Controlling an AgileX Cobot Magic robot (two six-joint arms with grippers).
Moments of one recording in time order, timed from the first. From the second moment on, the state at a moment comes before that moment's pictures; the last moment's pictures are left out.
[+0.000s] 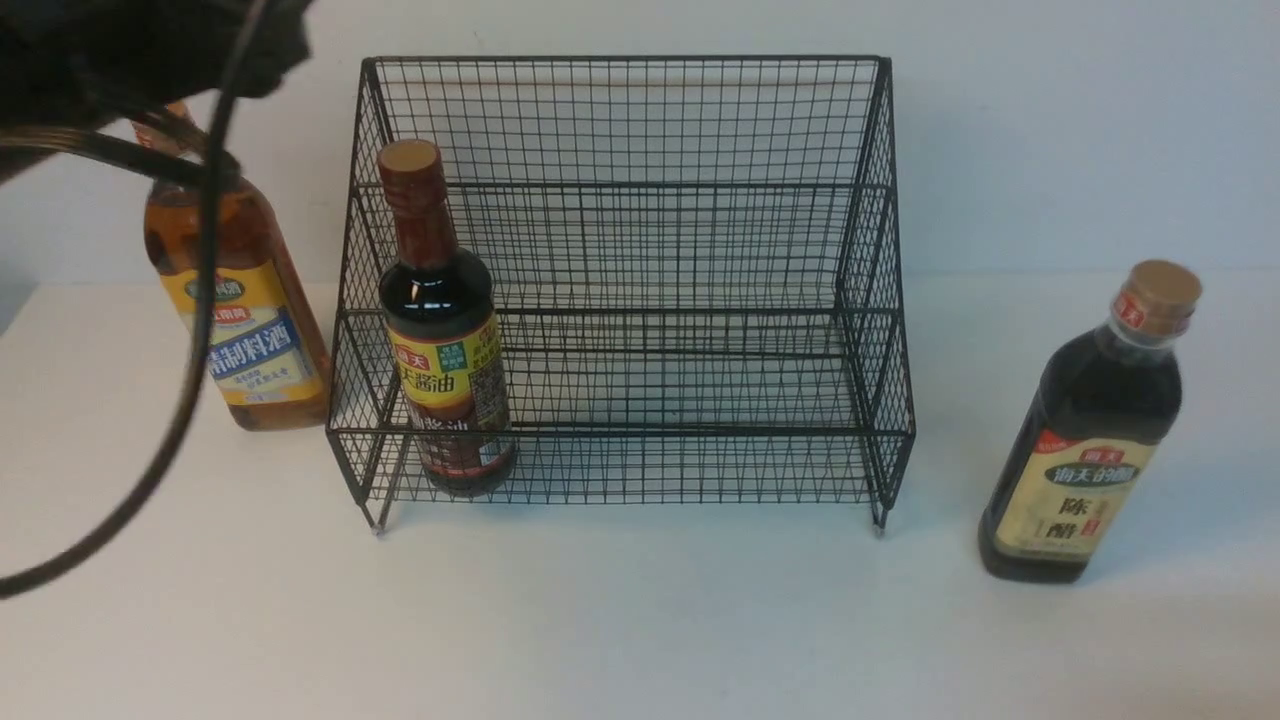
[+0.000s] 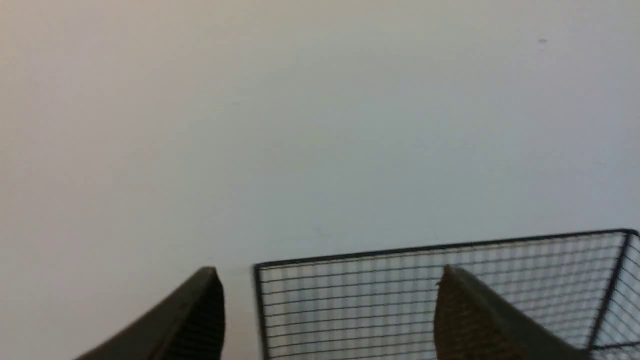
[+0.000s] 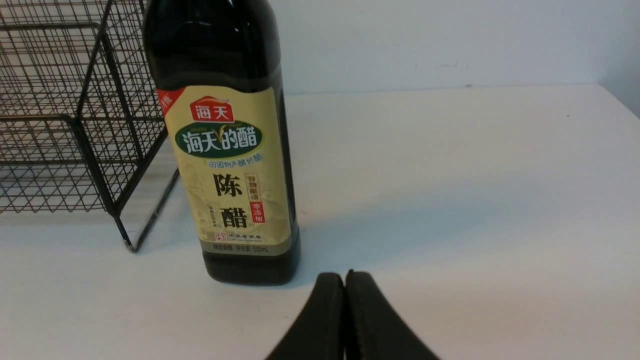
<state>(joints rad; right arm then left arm) 0.01 -0.01 0.02 -0.03 0.40 0.08 -0.14 1.13 -1.02 -0.05 0.03 -0.02</state>
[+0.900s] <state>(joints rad) 0.01 -0.01 0.02 -0.03 0.40 0.09 0.12 1.50 -1.02 -0.05 -0.19 -0.03</state>
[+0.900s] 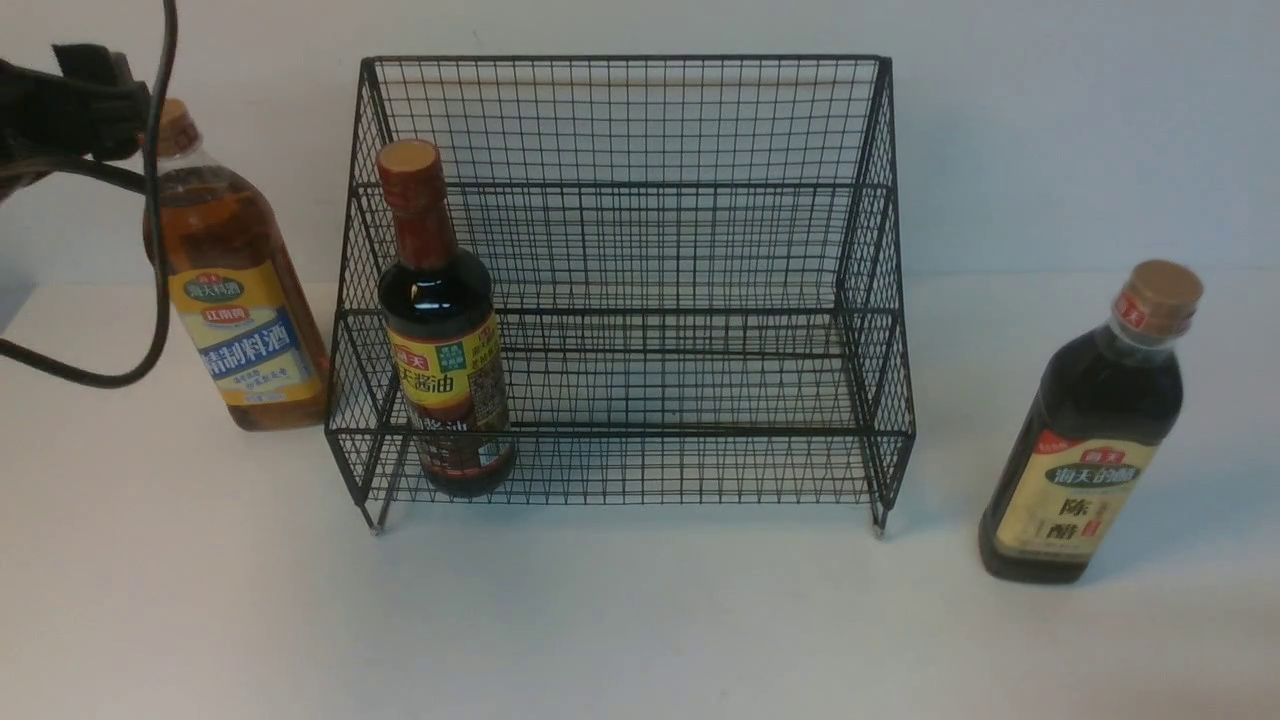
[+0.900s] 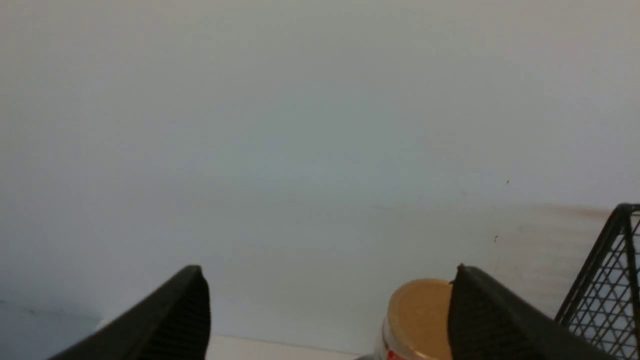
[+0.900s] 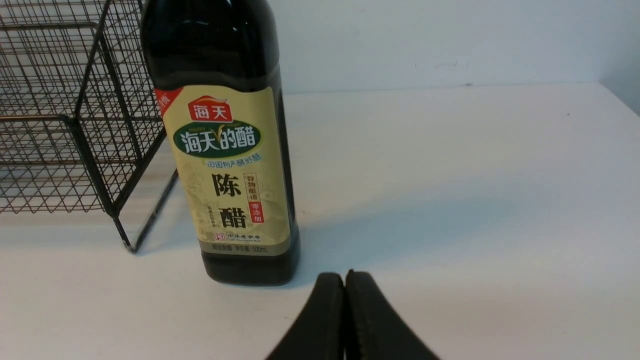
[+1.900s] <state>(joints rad) 0.01 -0.01 0.02 -0.03 0.40 0.09 0.06 1.69 -1.02 -0.05 -0.36 -0.04</state>
